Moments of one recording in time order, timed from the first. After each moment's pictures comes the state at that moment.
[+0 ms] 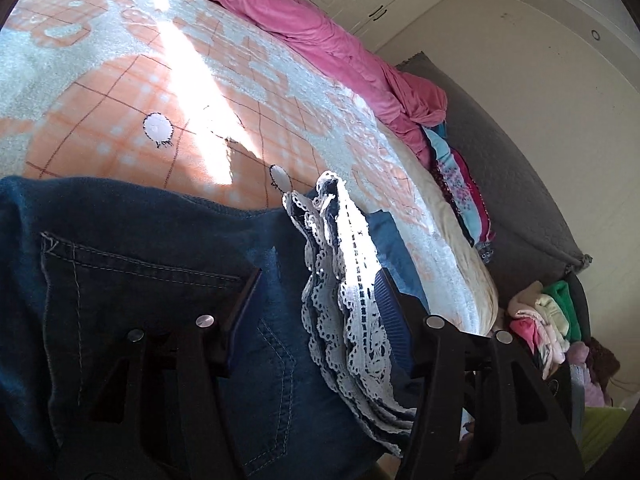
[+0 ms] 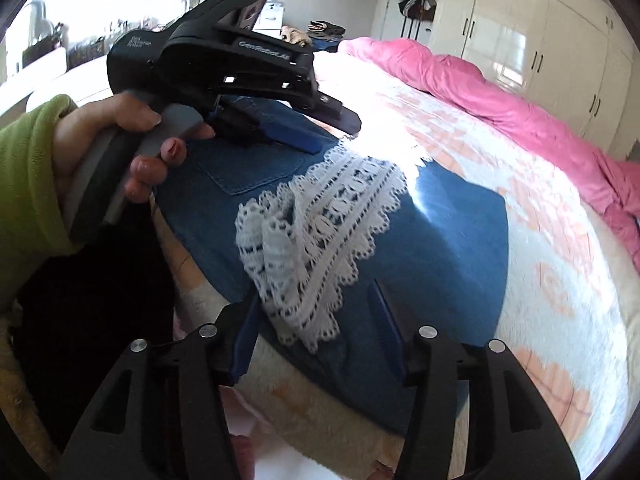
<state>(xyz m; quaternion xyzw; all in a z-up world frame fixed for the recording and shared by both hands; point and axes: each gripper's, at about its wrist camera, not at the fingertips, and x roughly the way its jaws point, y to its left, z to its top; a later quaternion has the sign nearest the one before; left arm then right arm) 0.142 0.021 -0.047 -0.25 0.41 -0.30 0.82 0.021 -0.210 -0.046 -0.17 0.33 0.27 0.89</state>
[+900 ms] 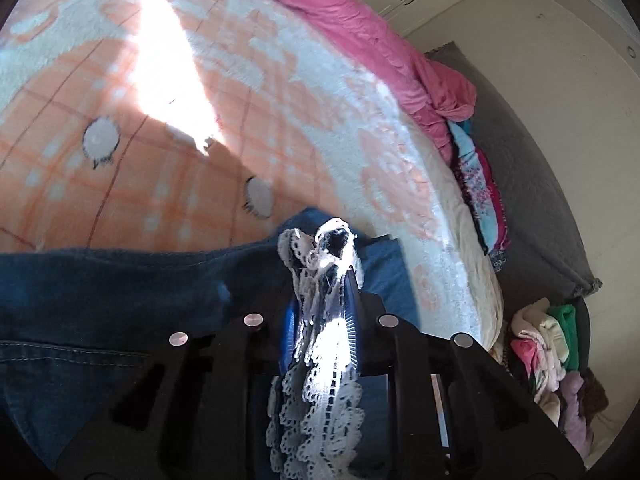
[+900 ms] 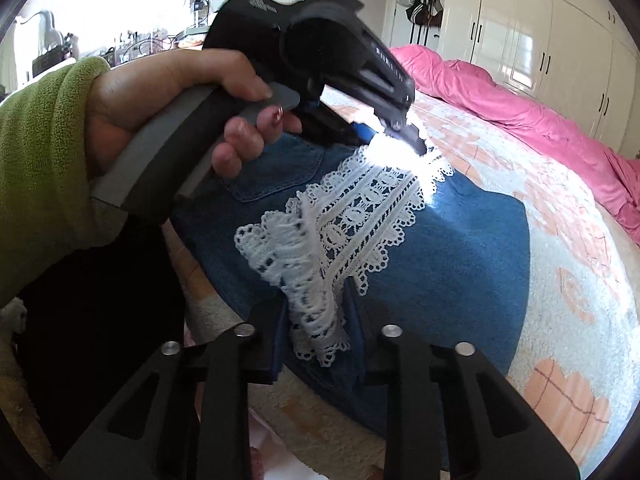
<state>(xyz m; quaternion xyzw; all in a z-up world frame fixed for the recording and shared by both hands) 0.191 -0.017 -0.035 -0.26 0.46 -0.28 0.80 0.020 -0.194 -0.046 -0.15 0.32 0.30 0.89</state>
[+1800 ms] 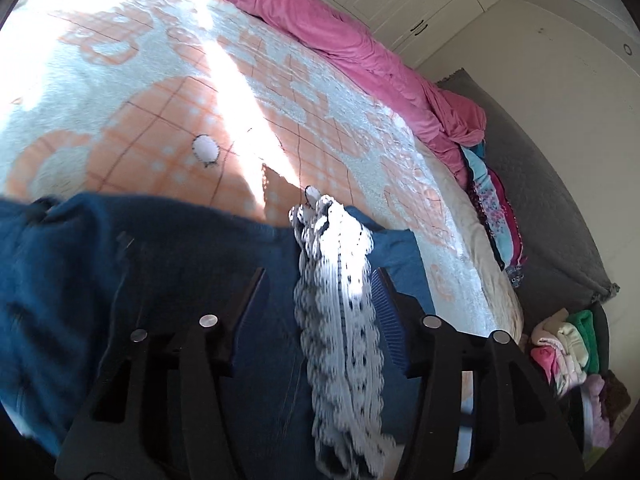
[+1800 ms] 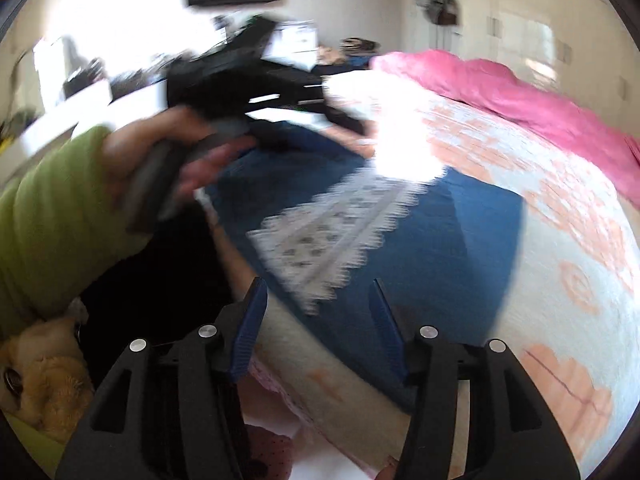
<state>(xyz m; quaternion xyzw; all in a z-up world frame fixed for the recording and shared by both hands) 0.122 0.033 -0.020 -0.25 0.42 -0.21 0.84 -0.016 -0.238 -0.011 -0.09 0.33 0.35 0.87</state>
